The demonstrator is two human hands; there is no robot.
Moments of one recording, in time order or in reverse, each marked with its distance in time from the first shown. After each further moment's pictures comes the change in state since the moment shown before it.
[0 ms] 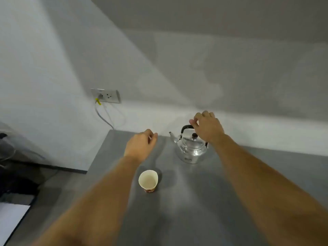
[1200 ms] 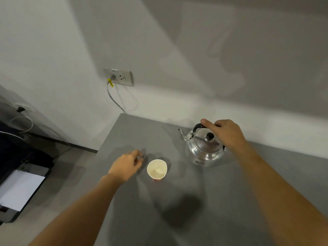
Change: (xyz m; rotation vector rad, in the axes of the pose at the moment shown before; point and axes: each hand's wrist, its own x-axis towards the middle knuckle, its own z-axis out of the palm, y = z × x) left_hand -0.075 -0.137 0.039 0.099 -0.211 -0.128; right_hand -0.031 -0.002 0.008 0.467 -0.109 0.239
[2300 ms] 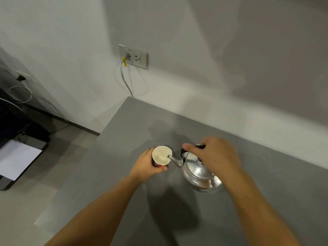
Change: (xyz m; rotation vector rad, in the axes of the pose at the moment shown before) left_hand -0.041 0.037 0.069 -0.563 0.011 -0.049; right_hand -0.121 -0.072 0.023 -0.324 -0.166 -0.101
